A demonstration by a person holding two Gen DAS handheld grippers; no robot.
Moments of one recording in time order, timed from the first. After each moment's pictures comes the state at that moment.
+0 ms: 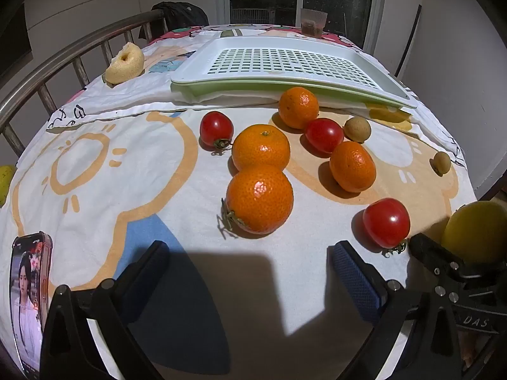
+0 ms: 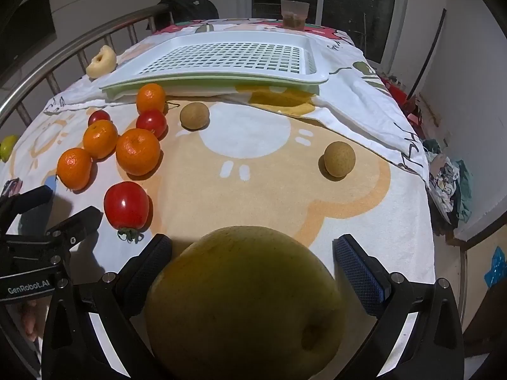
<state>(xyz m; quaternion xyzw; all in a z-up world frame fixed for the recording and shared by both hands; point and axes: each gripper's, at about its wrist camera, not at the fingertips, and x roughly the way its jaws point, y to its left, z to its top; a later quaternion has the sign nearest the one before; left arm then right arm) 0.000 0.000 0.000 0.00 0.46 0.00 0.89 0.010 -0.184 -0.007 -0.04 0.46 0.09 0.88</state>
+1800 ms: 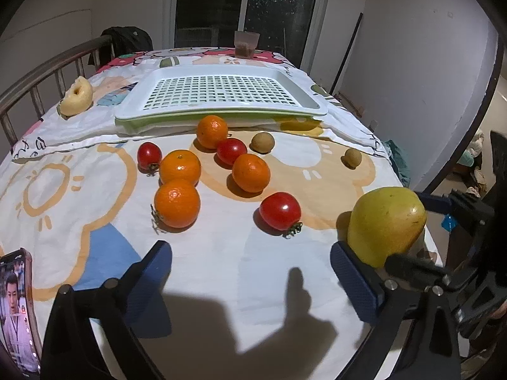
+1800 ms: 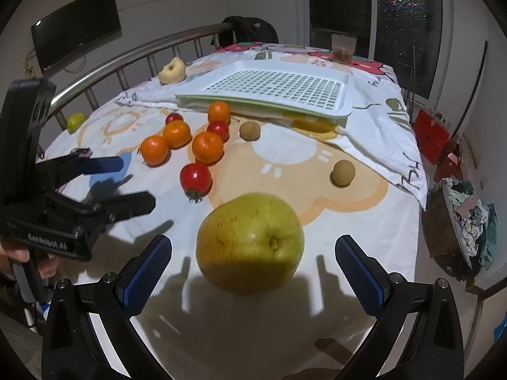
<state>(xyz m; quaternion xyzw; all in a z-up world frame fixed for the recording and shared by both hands) -0.038 -0.027 0.033 -0.02 0.42 -0.14 0.90 -0.044 -0.210 0.030 -0.06 0.41 0.23 0.88</state>
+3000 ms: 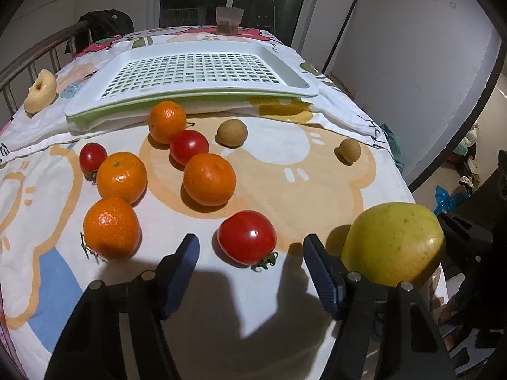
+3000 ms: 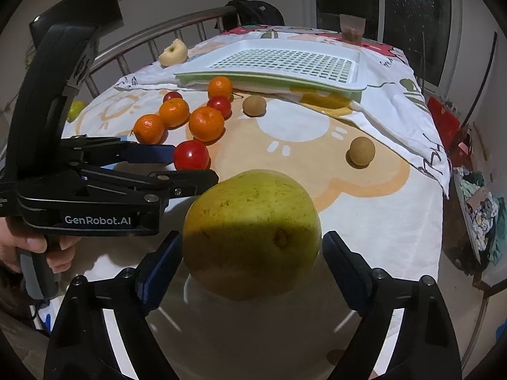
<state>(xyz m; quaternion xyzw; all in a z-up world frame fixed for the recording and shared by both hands) 0.002 -0.063 0.012 -0.01 0.46 -0.16 0.87 -0.031 -0.207 0.006 -0.06 0.44 0.24 0.86</state>
